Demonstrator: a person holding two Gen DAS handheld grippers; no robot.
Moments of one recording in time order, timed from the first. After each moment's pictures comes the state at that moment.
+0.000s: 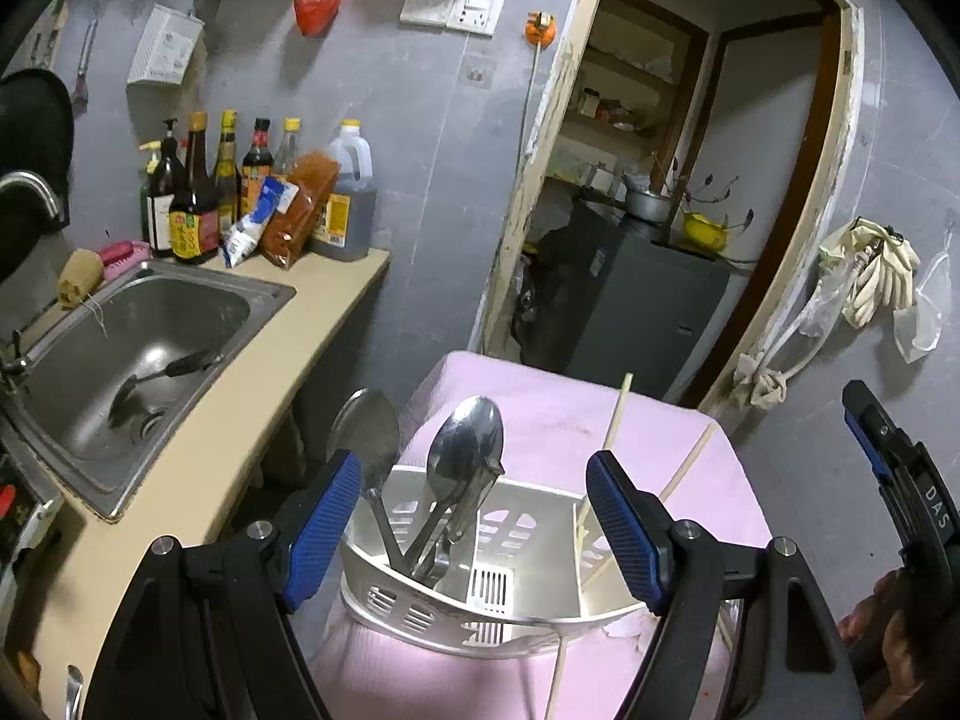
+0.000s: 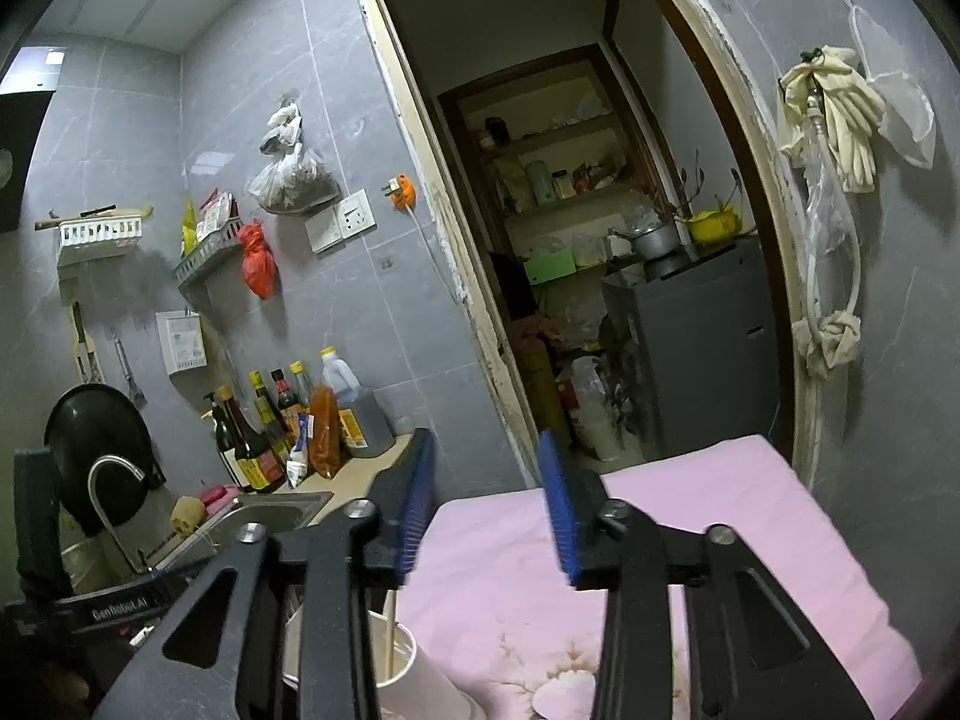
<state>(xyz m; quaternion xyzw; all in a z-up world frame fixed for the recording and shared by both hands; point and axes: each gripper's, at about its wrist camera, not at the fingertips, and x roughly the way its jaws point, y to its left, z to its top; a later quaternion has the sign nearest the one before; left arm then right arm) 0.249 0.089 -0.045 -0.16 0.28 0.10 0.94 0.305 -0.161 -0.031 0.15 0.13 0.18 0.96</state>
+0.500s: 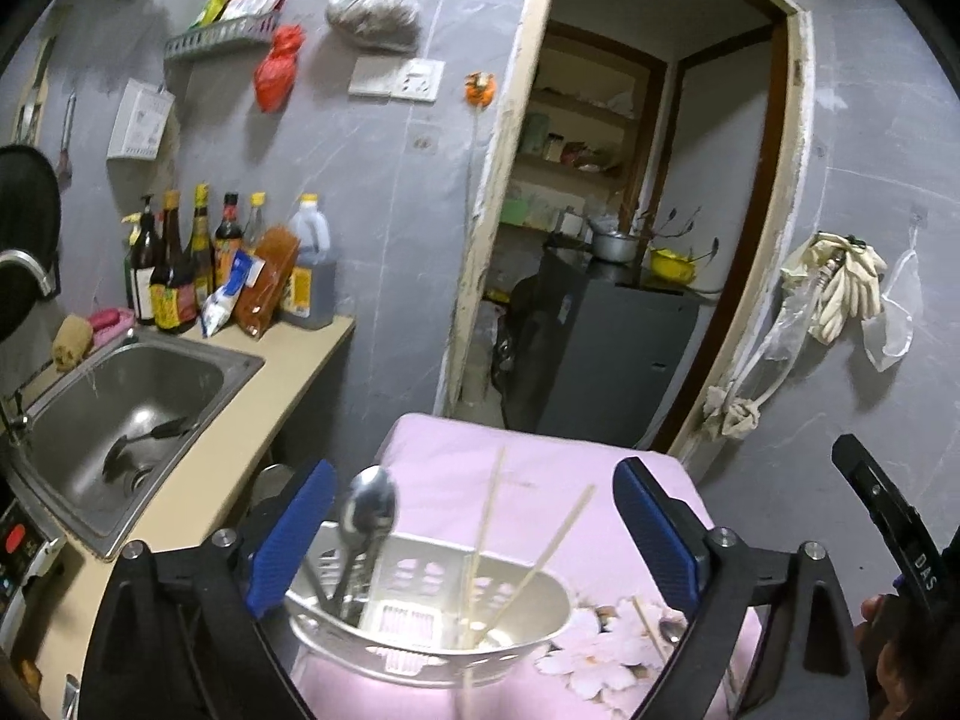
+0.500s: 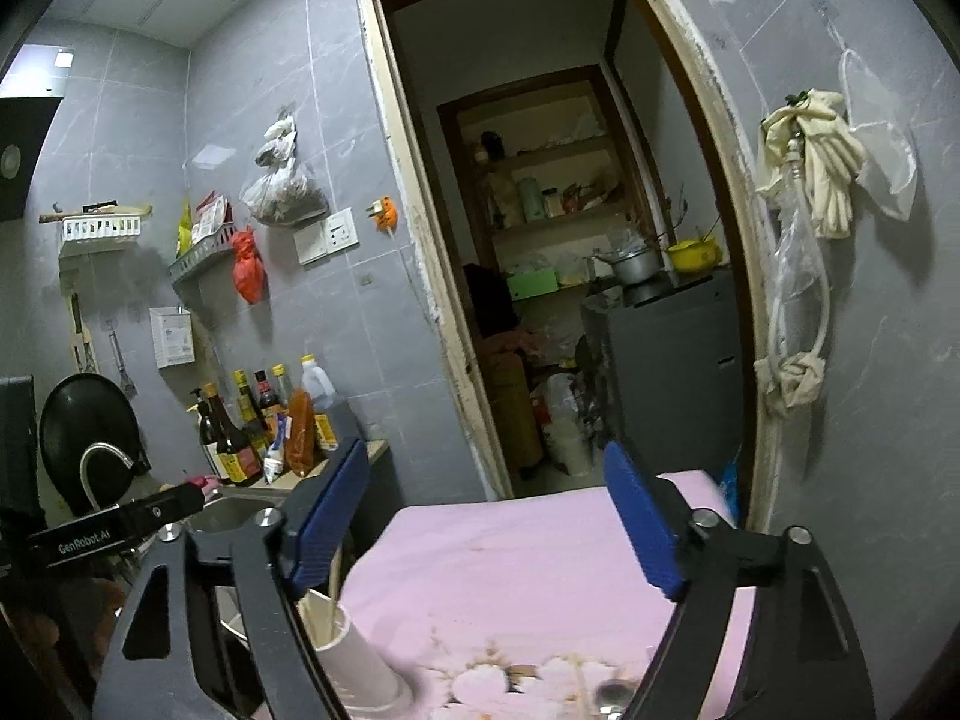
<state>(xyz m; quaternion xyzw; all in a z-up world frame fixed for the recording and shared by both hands) 0.246 0.029 0.003 -0.13 0.21 0.09 0.96 0.287 -0.227 -0.001 0.12 0.12 0.16 0.97</state>
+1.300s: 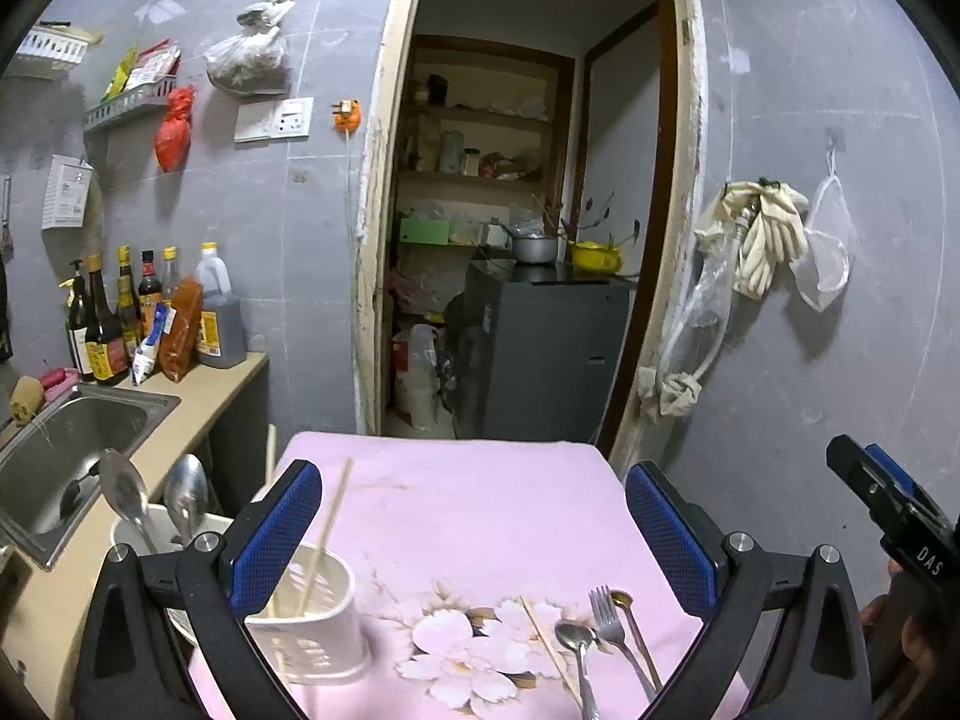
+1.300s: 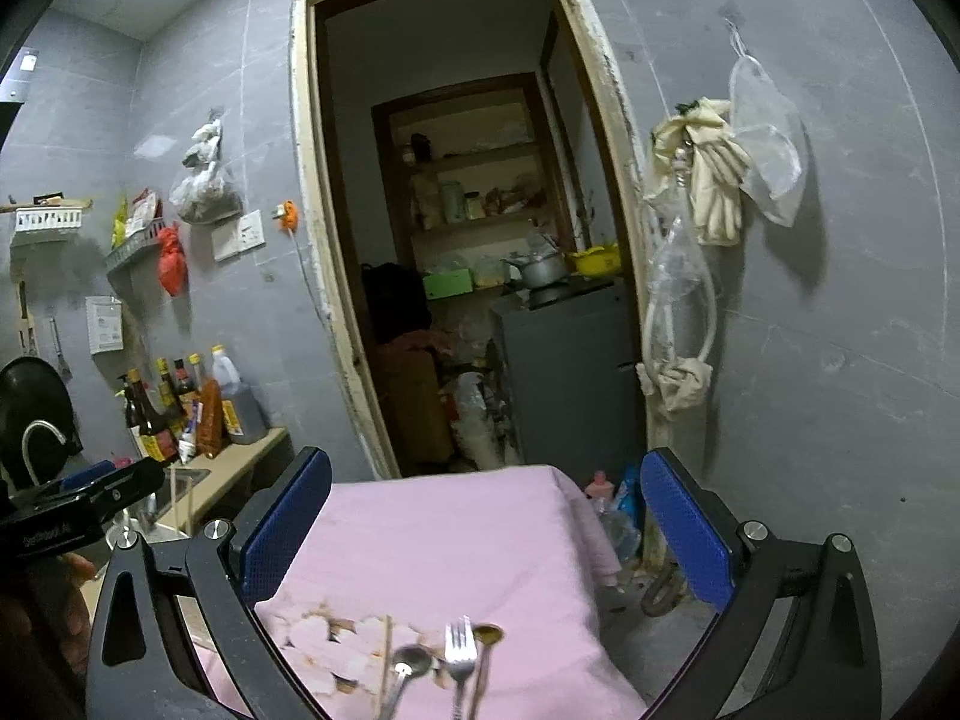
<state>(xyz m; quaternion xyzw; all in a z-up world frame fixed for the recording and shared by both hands) 0.257 -0.106 -0.009 -0.06 0.19 0.04 0.98 0.277 -0.357 -0.019 0.10 0.13 0.08 0.98</state>
